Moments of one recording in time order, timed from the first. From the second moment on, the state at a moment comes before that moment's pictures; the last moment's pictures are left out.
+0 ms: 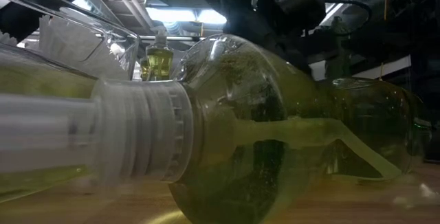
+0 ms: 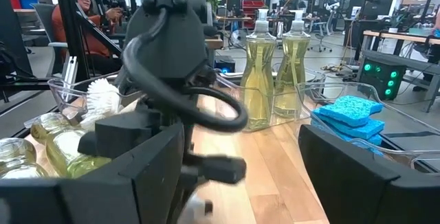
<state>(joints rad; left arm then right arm) -0.02 2.42 1.92 -0.53 0.15 0.35 0.04 0.00 0.03 -0.01 0.16 -0.03</state>
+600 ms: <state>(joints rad) -0.03 2.39 1.90 -1.05 0.15 0.14 0.04 0.00 0.03 -0.01 0.16 -0.03</state>
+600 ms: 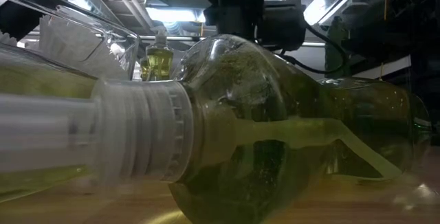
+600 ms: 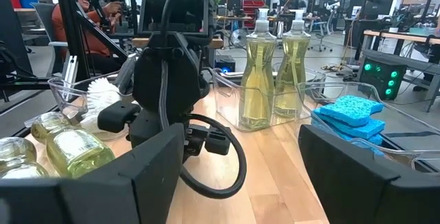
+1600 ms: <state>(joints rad) -0.05 2.40 1.89 -0.92 0.00 -0.01 0.04 0.00 0.03 -0.01 0.16 -0.03</state>
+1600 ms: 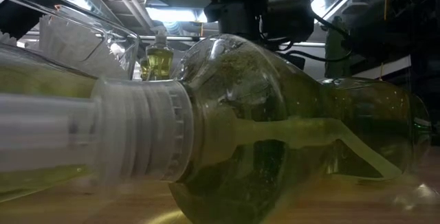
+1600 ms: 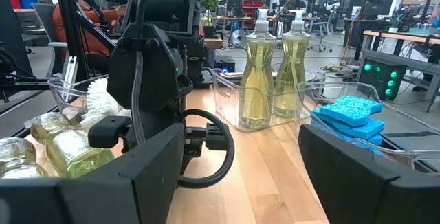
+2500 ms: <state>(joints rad) -0.12 2.25 1.88 -1.00 -0.22 -0.03 0.04 0.00 0.03 -0.01 0.16 -0.03</state>
